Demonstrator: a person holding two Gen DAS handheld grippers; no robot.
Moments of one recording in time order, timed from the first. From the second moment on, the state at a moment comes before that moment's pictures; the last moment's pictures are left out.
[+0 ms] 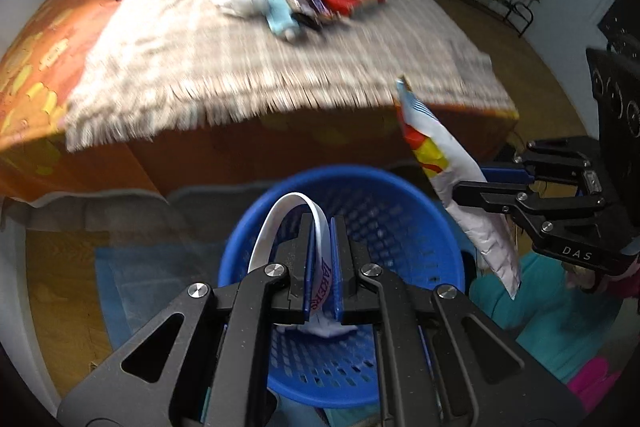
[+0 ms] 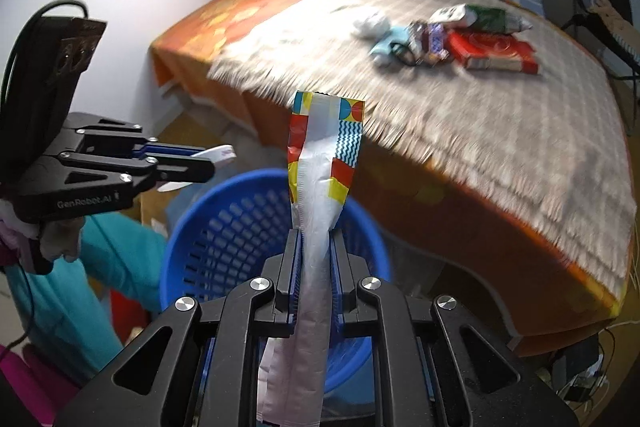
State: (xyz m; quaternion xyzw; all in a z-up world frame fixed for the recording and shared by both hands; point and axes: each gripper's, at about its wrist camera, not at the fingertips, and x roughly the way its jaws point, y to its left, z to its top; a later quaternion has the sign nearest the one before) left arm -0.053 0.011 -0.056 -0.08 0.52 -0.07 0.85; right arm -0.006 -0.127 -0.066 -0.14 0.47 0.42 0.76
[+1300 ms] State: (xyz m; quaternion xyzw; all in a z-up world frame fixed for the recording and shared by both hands) left arm -0.073 -0.026 -0.123 -0.02 0.58 -0.08 0.81; right arm -0.016 -0.115 -0.122 -0.16 0.52 0.41 0.73
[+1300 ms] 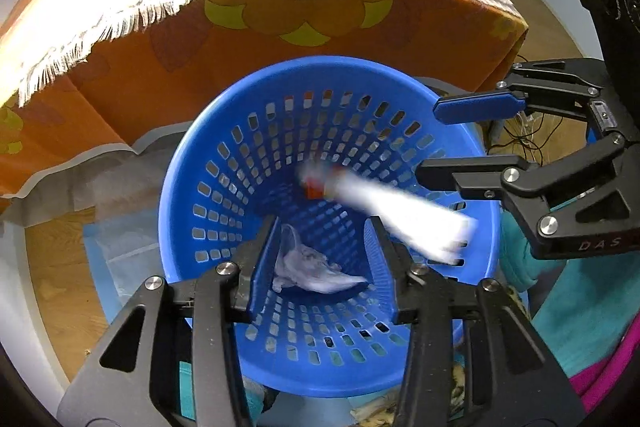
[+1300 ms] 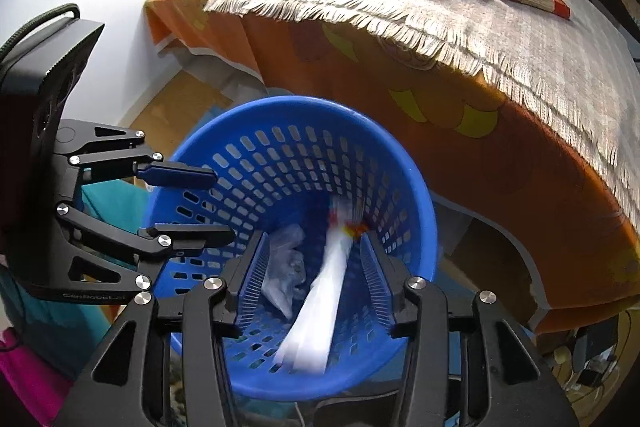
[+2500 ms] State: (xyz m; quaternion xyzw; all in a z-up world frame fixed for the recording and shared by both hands) left arm -0.026 0.005 -0.075 -0.06 0.55 -0.06 0.83; right arm 0.055 -0.145 -0.084 -0.08 0.52 0.32 0.79
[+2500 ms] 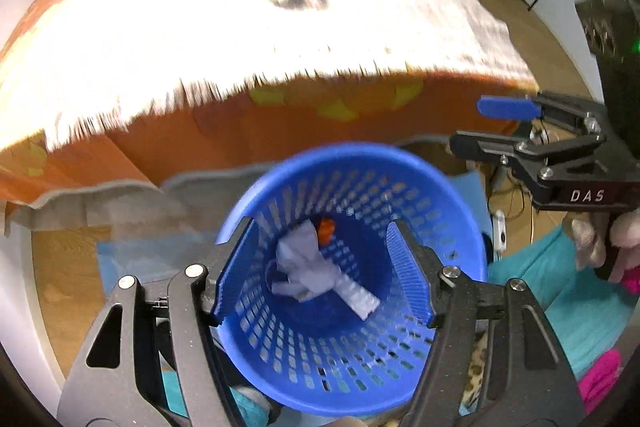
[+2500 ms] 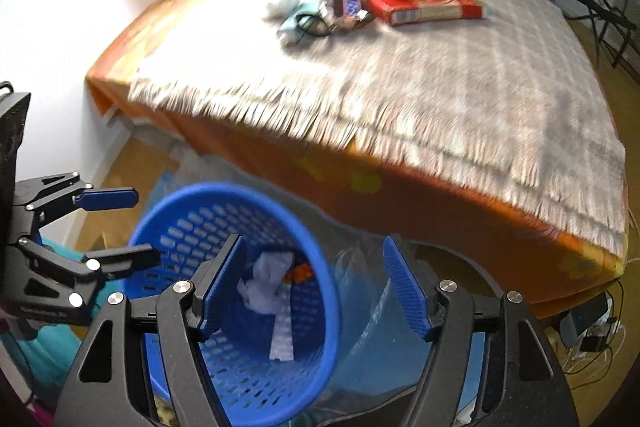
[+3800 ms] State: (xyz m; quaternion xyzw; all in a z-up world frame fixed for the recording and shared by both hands) left arm 0.195 0.112 -0.067 -0.21 0.51 0.01 0.84; right arm 0.328 -0.120 -0.065 0.16 0.53 0.27 0.79
